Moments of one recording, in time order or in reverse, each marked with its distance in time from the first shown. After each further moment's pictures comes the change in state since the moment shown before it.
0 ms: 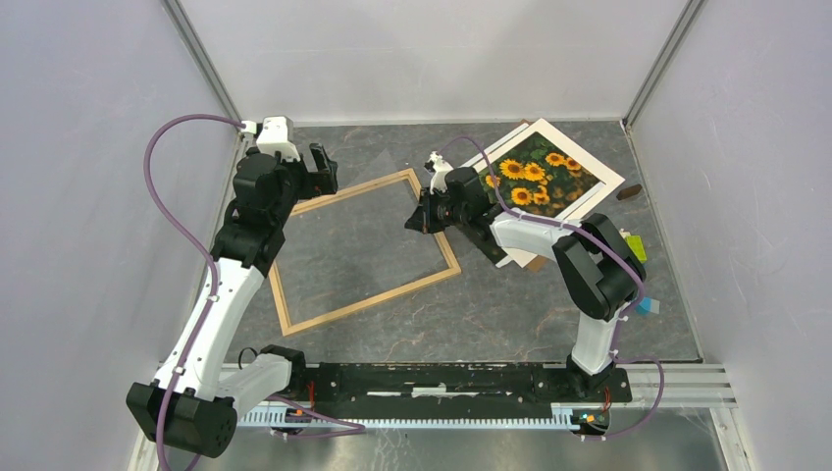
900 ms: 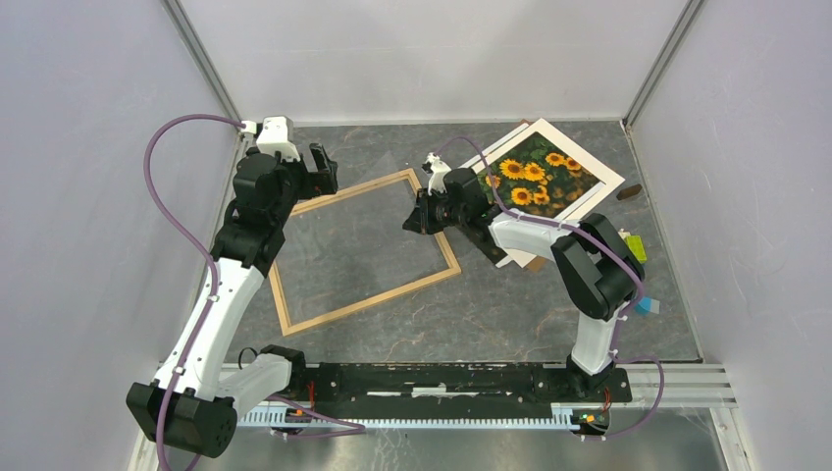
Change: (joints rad) left arm 0.000 0.000 0.000 0.000 0.000 0.000; right arm 0.009 0.003 0.000 0.014 -0.009 -0.019
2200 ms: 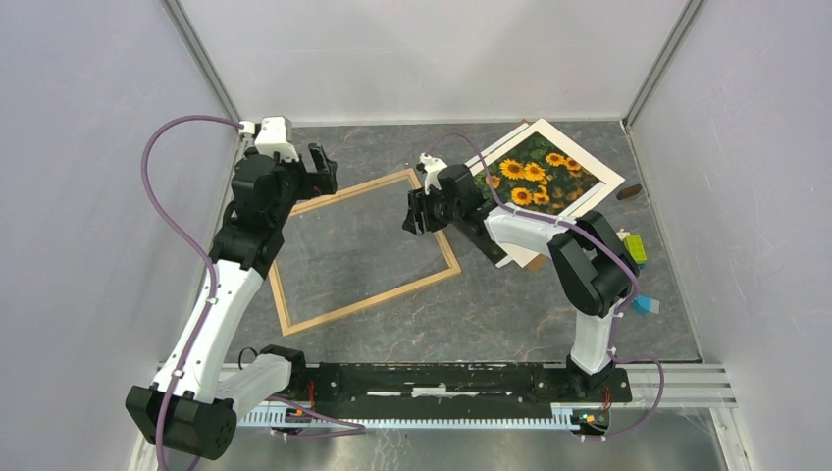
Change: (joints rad) left arm 0.000 -0.009 0.000 0.000 0.000 0.000; right arm 0.005 0.033 0.074 -0.141 0.119 -0.163
